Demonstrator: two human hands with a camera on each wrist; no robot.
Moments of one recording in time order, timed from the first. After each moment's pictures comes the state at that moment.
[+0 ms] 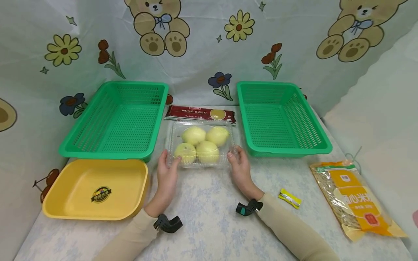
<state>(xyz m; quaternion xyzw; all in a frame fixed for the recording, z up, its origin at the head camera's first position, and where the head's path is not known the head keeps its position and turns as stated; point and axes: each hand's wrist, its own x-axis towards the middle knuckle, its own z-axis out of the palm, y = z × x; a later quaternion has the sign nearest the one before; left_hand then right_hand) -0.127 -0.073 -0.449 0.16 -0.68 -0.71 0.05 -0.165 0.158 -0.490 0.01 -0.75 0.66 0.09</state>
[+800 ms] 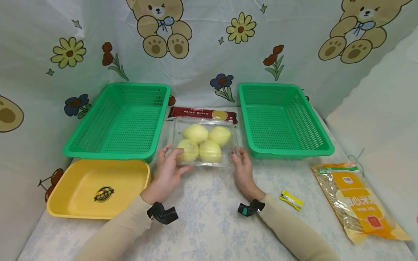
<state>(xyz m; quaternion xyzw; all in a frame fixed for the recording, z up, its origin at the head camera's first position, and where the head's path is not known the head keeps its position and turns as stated) -0.141 -0.069 -0.401 0.22 -0.46 -0.86 -0.03 -0.163 0.158 -0.494 0.04 -0.68 0.73 0.11</state>
